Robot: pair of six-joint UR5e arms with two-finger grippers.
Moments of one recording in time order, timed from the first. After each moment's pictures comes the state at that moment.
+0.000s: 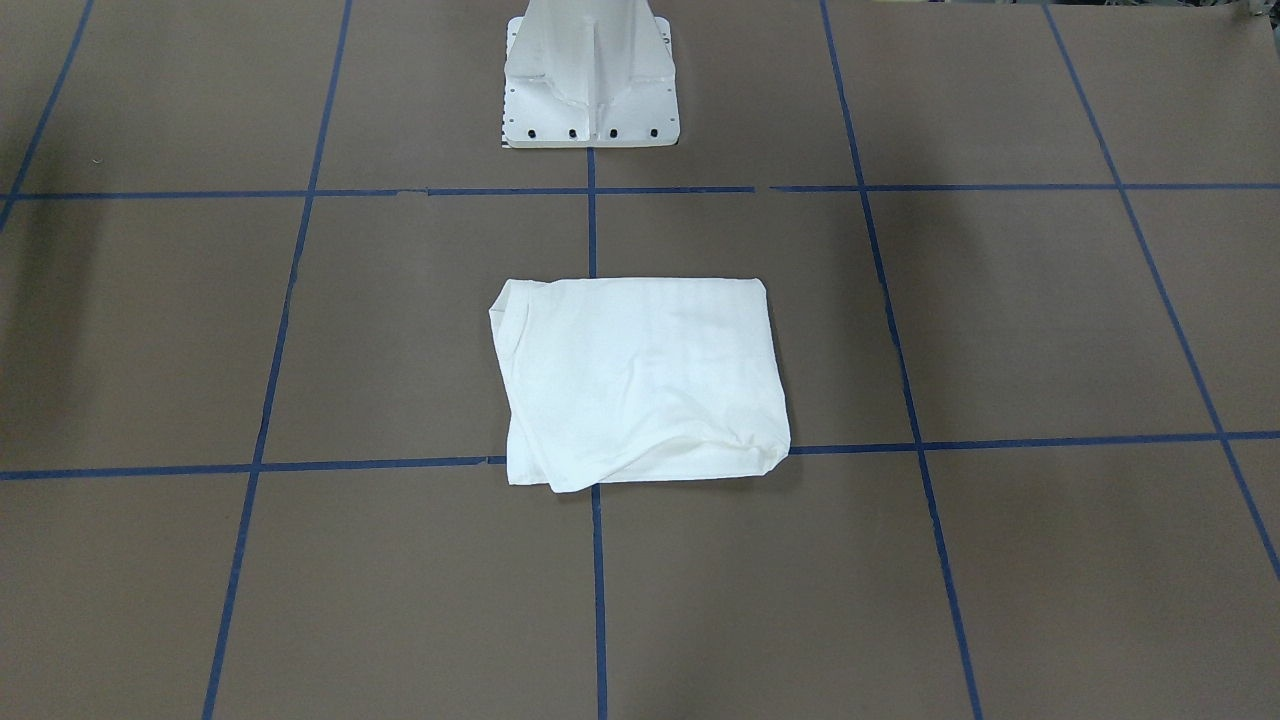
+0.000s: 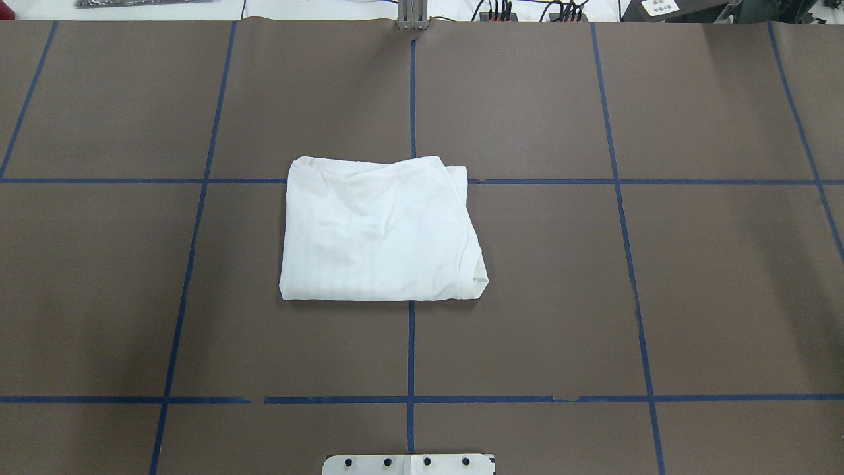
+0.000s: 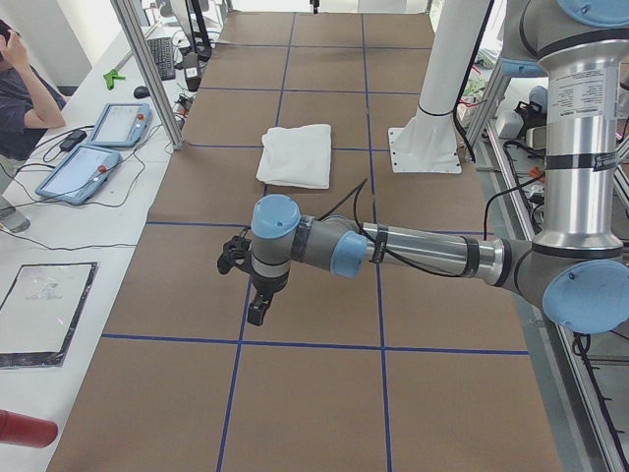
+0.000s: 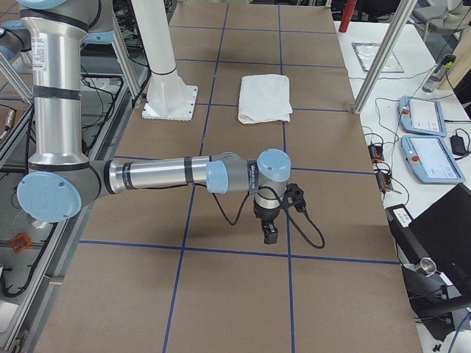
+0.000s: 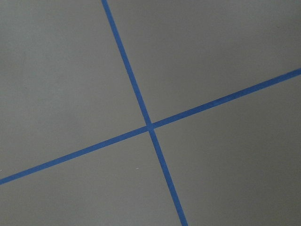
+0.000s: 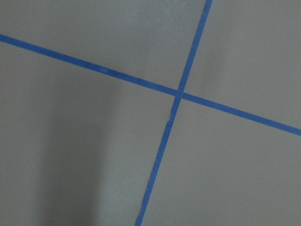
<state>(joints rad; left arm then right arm) -1.53 -1.47 -1.77 -1.73 -2.31 0.07 1.49 -1.67 1.73 -1.55 2.26 -0.11</state>
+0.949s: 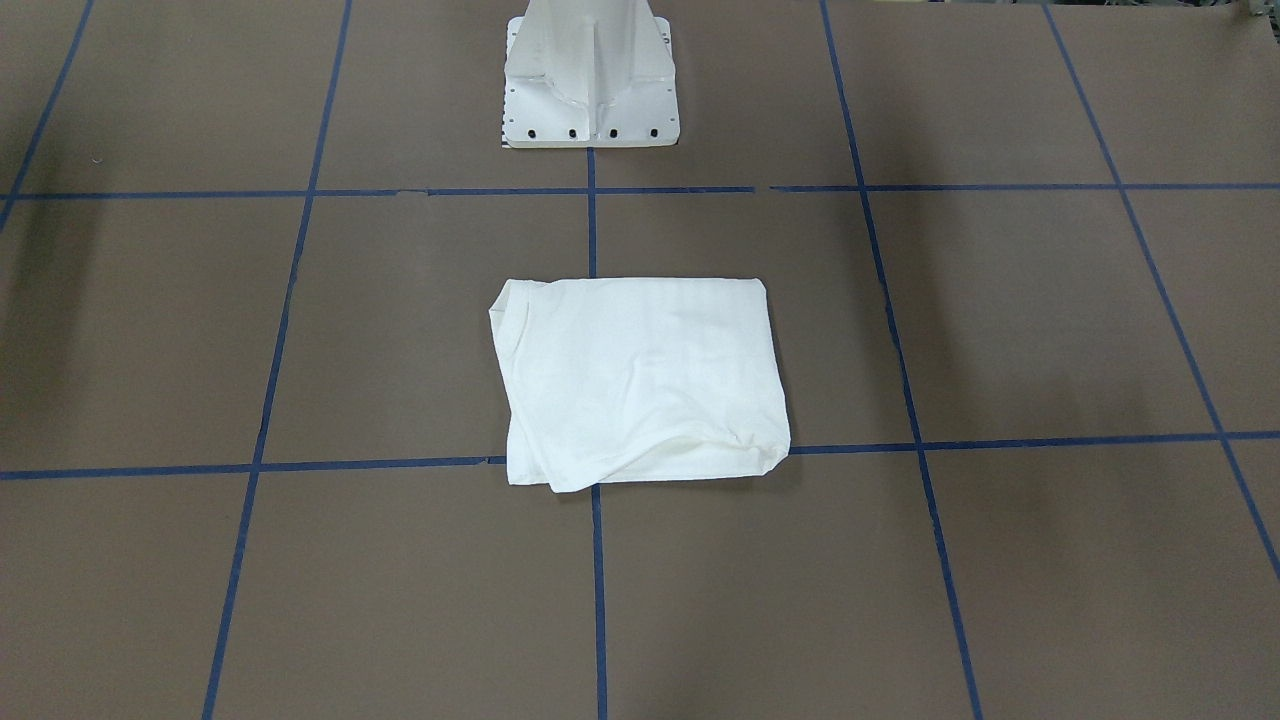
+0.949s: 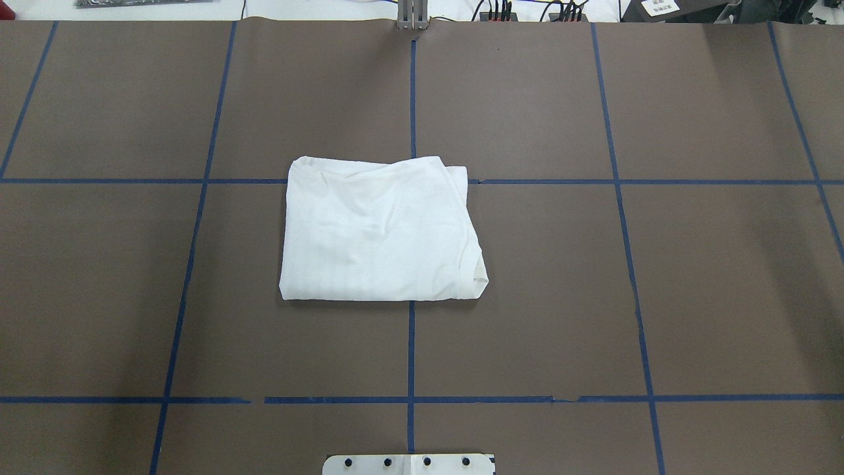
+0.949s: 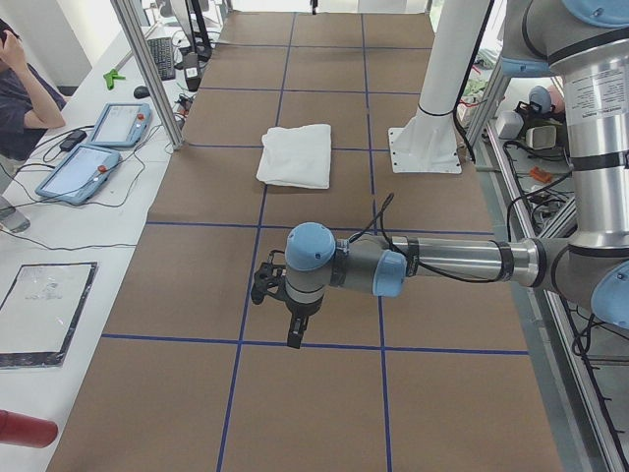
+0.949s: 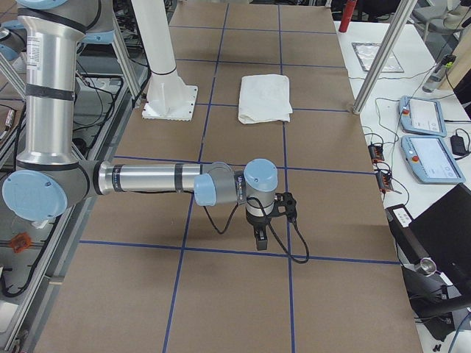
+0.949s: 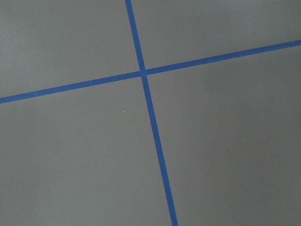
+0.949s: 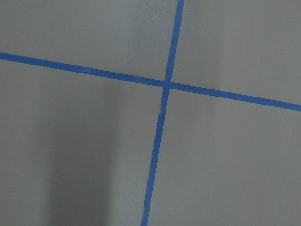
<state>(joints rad) -1.55 -1.35 -1.81 -1.71 -2.32 0.06 1.49 -1.68 1.72 -1.47 2.27 0.00</state>
